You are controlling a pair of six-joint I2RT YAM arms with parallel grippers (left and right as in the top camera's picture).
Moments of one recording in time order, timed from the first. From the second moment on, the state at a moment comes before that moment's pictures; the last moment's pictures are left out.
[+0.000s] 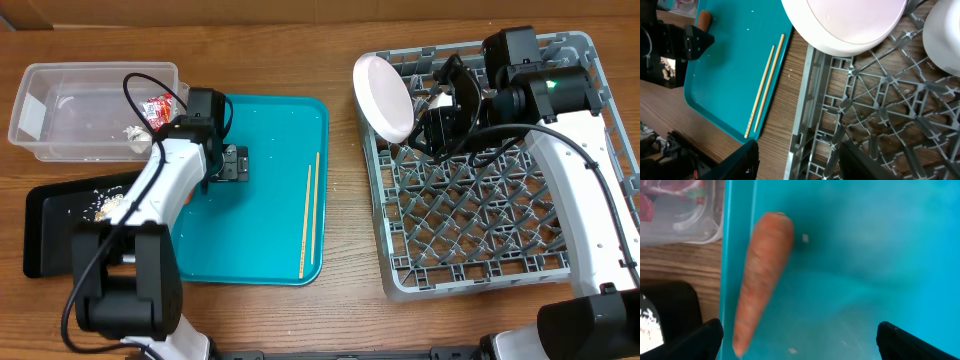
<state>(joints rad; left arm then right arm) -0.06 1.81 1.20 -0.72 -0.19 -0.13 0.14 1.66 1.69 -1.30 -0.46 -0.04</state>
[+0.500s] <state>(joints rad) 0.05 1.90 1.20 -0.65 0.06 -0.05 0.14 1.66 1.69 -1.31 -0.46 -0.03</state>
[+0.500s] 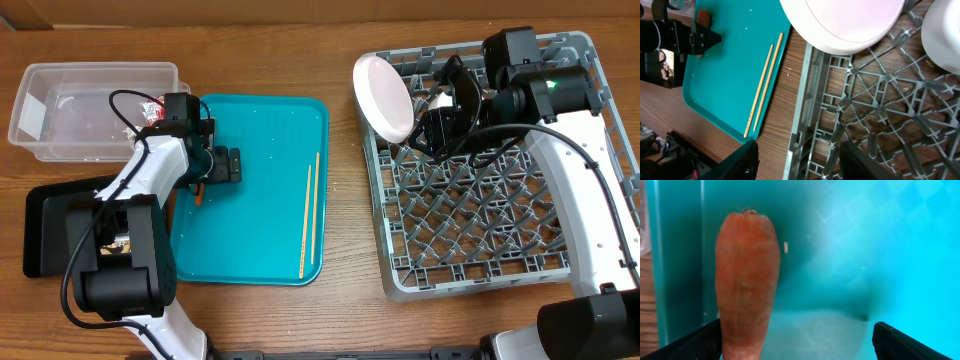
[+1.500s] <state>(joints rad) 0.05 1.76 1.40 -1.13 0.01 -0.20 0.14 1.66 1.69 -1.36 -0.40 -0.03</state>
